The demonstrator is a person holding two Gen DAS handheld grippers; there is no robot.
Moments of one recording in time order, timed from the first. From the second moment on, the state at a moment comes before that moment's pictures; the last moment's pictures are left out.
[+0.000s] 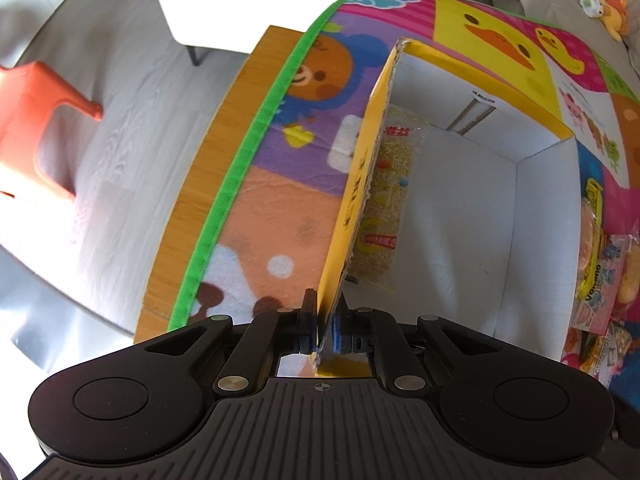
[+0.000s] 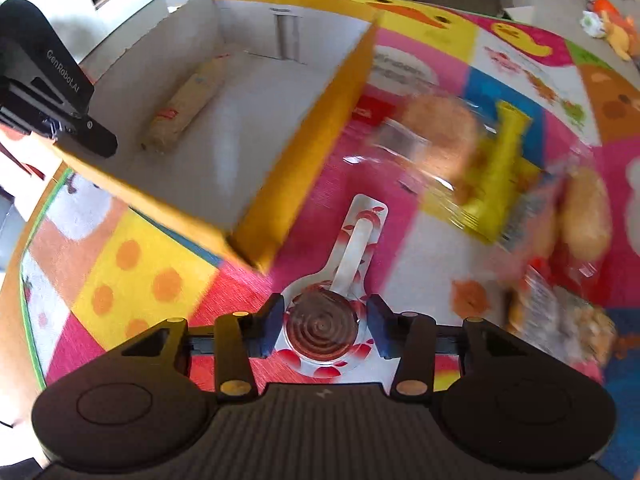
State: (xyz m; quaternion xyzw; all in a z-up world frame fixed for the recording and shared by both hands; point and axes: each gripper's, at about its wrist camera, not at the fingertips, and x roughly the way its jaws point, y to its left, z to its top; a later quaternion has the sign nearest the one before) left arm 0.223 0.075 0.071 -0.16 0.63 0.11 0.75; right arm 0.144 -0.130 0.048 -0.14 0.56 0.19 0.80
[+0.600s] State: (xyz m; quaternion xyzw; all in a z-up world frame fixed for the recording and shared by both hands) left arm 0.217 0.068 0.074 -0.17 0.63 0.09 0.76; right arm 0.211 -0.189 0.122 0.05 0.51 0.14 0.85
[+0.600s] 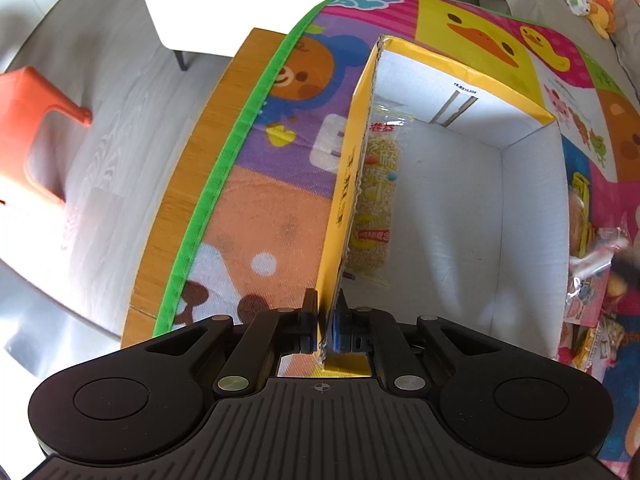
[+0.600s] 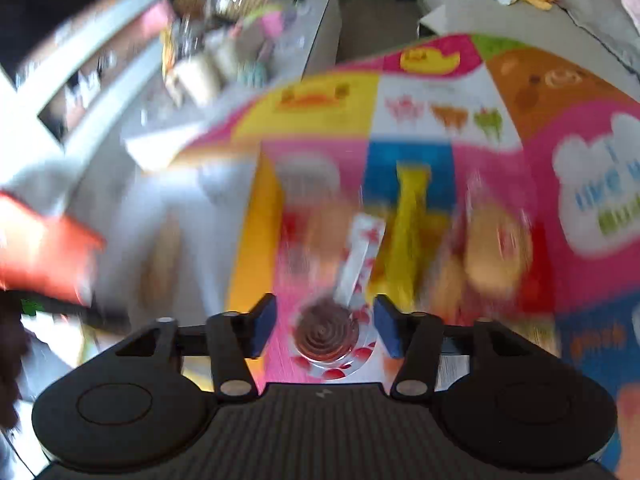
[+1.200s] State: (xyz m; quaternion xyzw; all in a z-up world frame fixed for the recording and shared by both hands) left arm 0.212 0.070 0.073 -0.19 0.63 0.07 0.75; right arm 0.328 -0.170 0.052 0.09 0.61 0.11 0.78
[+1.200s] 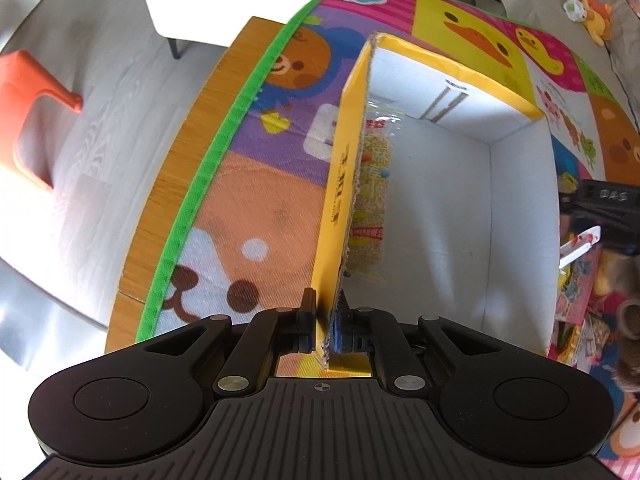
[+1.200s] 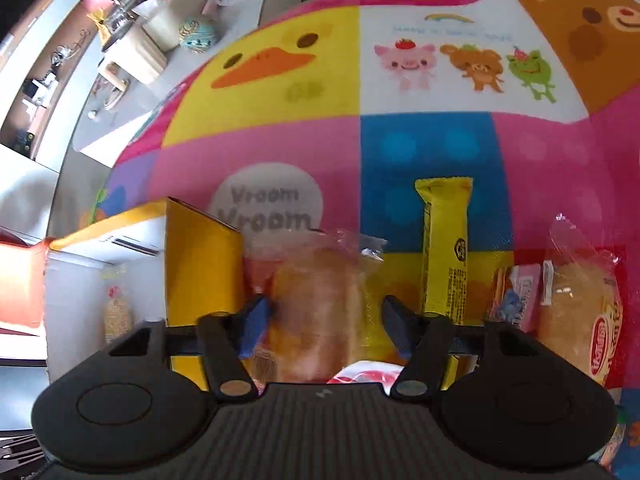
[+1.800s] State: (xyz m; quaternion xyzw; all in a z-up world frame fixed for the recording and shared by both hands) left arm 0.229 0.066 0.076 -0.11 0.64 0.00 0.76; right arm 0.159 -0.216 0.274 0.04 0.54 0.06 0.84
